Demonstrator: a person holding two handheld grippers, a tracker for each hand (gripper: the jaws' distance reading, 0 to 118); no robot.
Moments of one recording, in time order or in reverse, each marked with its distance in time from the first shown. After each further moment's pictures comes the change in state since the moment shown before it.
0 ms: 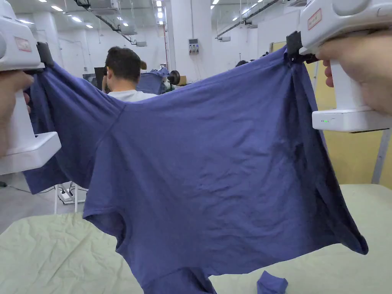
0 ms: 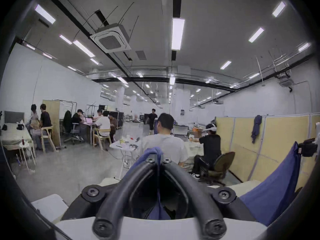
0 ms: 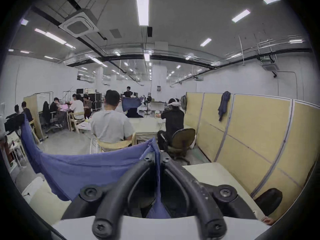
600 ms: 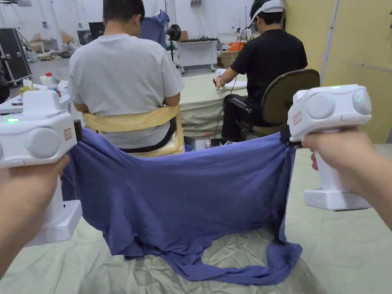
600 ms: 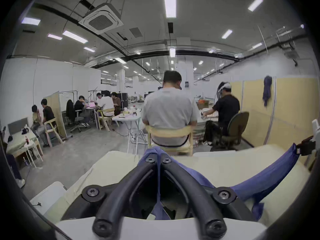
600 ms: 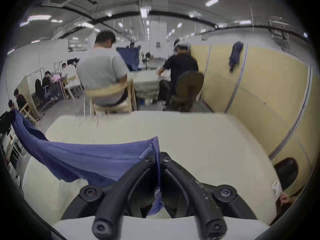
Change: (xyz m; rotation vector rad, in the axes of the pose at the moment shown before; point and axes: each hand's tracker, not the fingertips) left arm 0.005 -0.276 -0.091 -0.241 0.034 -0.133; right arm -0.029 -0.276 -0.198 -0.454 0.014 -0.025
